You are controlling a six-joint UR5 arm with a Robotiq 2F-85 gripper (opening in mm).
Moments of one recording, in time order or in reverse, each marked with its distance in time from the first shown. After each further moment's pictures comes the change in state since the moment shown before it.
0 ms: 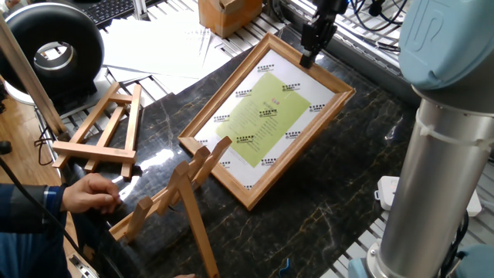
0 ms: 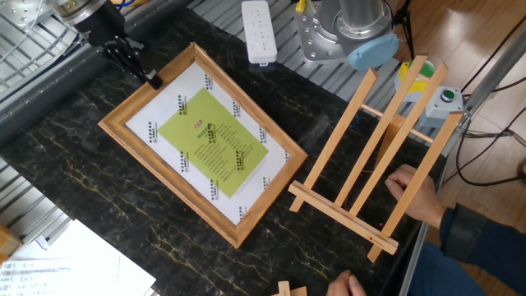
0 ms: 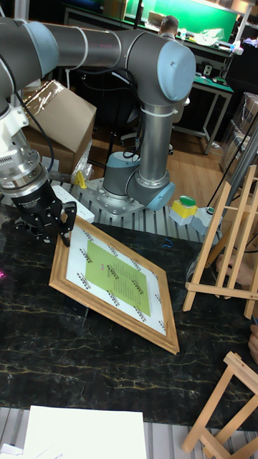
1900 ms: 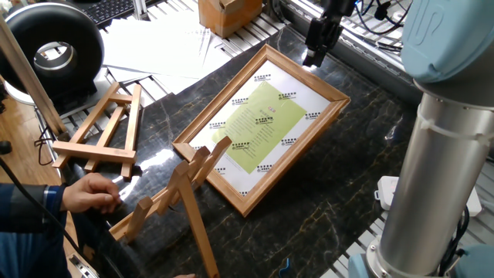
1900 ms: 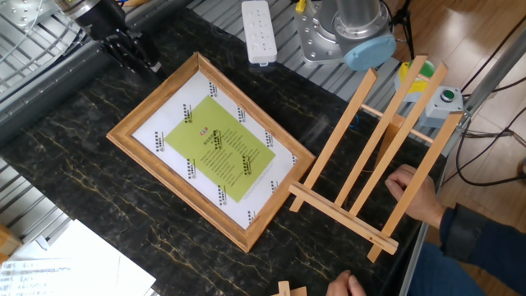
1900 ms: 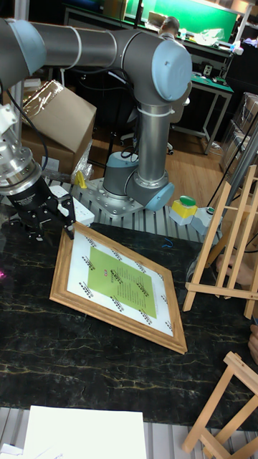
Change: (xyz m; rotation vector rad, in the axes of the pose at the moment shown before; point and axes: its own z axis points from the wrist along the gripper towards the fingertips) arm 0.010 -0.004 -0.005 -0.044 -0.016 0.004
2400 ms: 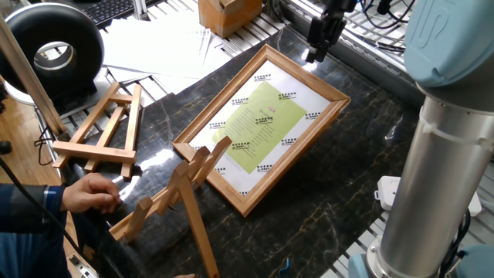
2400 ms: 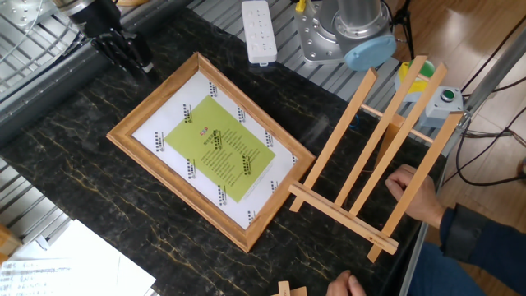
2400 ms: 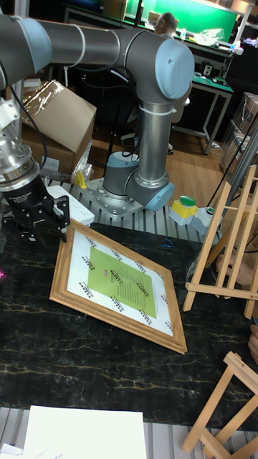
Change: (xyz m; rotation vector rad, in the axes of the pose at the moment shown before) arm -0.013 -0.003 -0.005 0.027 -0.049 0.015
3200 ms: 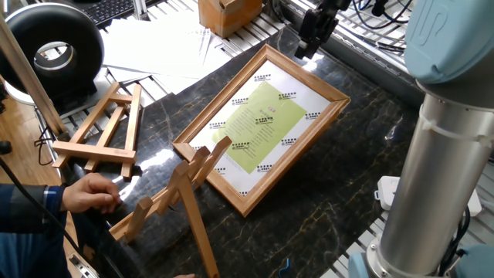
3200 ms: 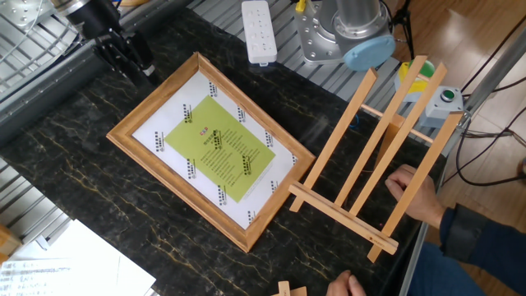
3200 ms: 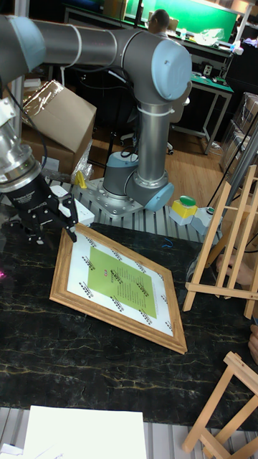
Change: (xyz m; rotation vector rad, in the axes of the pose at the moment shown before) arm -0.012 0.014 0.003 -0.094 -0.040 -0.060
